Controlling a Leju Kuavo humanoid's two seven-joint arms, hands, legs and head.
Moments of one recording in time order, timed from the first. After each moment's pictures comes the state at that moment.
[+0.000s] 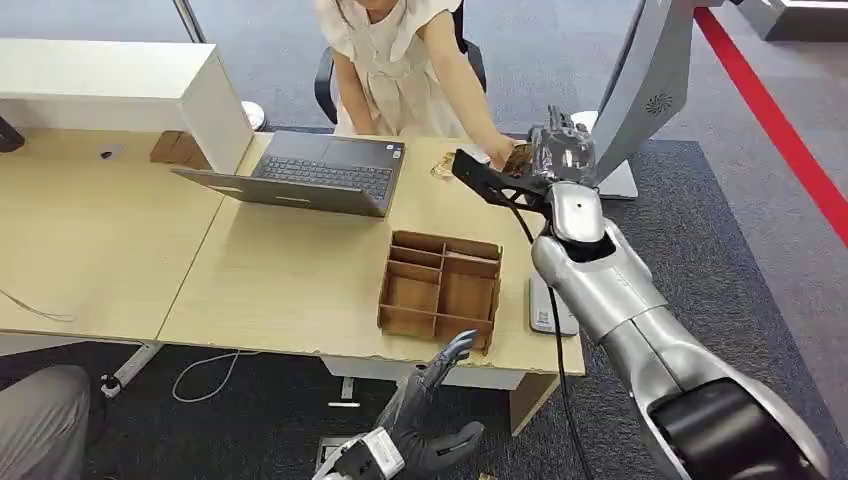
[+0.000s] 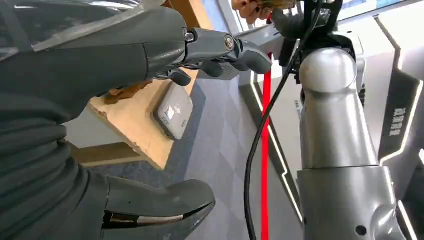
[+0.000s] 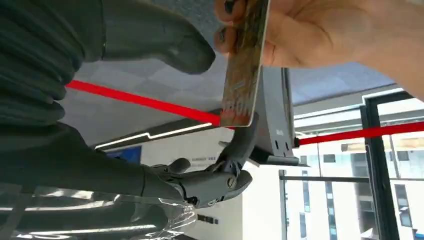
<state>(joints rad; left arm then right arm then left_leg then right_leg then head) -0.28 0.00 -1.11 -1.24 0.09 0.28 -0.58 -0.98 -0.04 0.90 -0.78 1.19 -0.25 0.47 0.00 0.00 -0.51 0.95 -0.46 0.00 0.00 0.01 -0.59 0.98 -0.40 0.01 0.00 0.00</state>
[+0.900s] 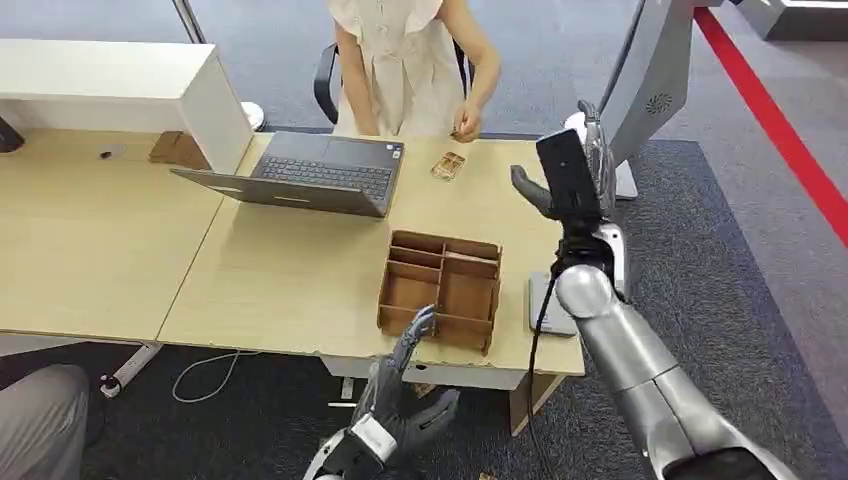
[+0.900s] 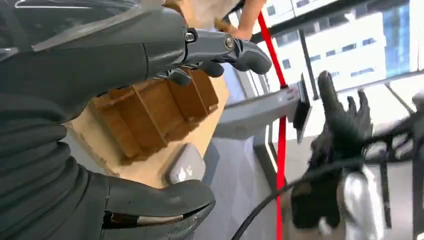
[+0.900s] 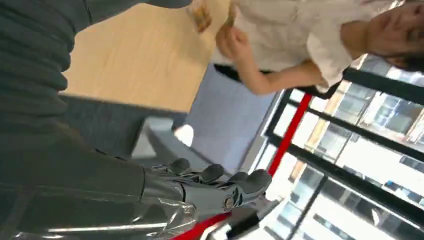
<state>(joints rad) -0.23 0.02 -1.05 -1.31 0.01 0.53 -0.50 -0.69 -0.10 0.75 -1.17 0.35 -0.69 0.07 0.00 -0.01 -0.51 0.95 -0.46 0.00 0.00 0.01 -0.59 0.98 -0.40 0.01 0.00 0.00</state>
